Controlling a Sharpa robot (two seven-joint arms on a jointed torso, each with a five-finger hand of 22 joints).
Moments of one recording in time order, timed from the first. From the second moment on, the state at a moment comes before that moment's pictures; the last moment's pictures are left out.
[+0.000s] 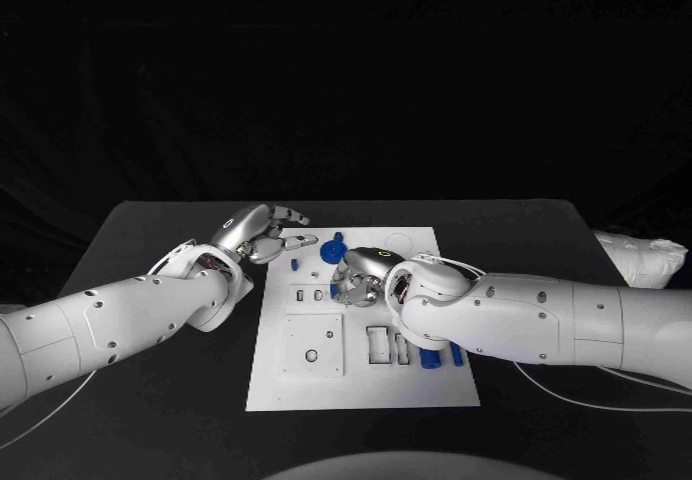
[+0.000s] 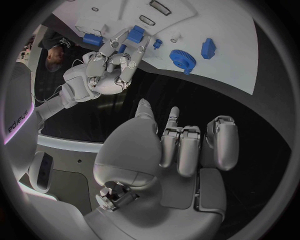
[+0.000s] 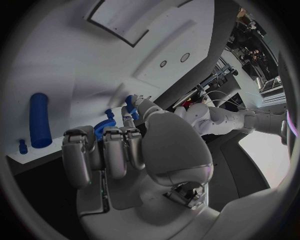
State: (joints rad) left arm 1.20 -0.67 -0.21 1.25 -1.05 -0.68 0.33; left_hand 1.33 0.13 -0.26 0.29 0.17 0.86 0.15 0.17 0.12 1.46 0.09 1.53 1.31 1.47 0.04 1.57 1.31 0.03 1.38 0.15 1.49 1.31; right arm 1.17 -0.56 -0.20 1.48 -1.38 -0.35 -0.36; right_hand 1.27 -0.02 0.26 -0.02 0.26 0.97 0.12 0.06 0.20 1.47 0.05 1.57 1.31 1.47 -0.02 1.57 1.31 0.01 1.46 0.09 1.57 1.31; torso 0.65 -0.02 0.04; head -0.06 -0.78
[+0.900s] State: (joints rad) left arm 1.20 -0.67 -0.21 1.26 -1.05 -0.68 0.33; left_hand 1.33 0.13 -0.26 0.29 0.17 0.86 0.15 0.17 0.12 1.46 0.08 1.53 1.31 1.47 0.04 1.57 1.31 0.03 1.38 0.15 1.49 1.31; right arm 1.17 -0.59 -0.20 1.51 -1.38 -0.37 -0.36; right_hand 1.19 -0.08 0.19 0.02 0.19 0.84 0.15 0.06 0.17 1.47 0.08 1.57 1.31 1.46 0.02 1.57 1.31 0.01 1.47 0.12 1.57 1.31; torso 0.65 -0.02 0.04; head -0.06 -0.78
